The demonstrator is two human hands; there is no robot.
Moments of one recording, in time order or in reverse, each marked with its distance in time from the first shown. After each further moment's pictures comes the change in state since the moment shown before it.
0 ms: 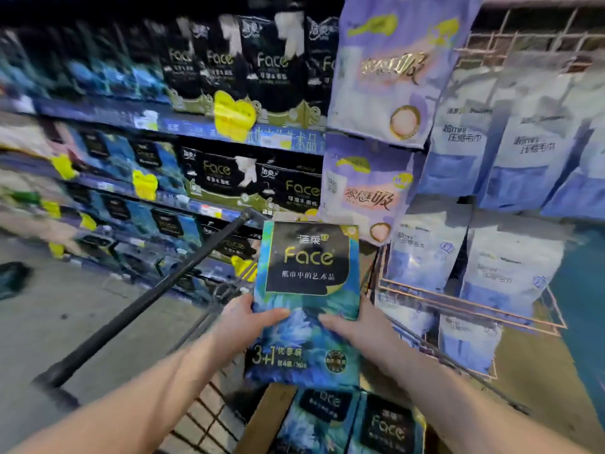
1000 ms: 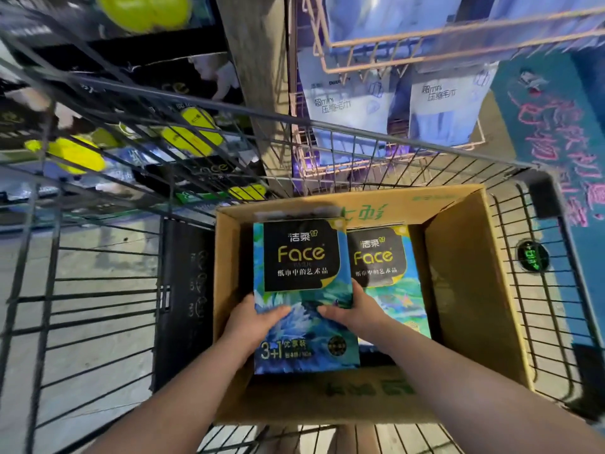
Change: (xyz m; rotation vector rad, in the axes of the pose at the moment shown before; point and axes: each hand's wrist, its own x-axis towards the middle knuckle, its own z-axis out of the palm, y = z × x) left_hand 0.130 -0.247 0.176 0.358 -0.565 -0.438; right_hand 0.030 0.279 0.136 0.403 0.060 0.807
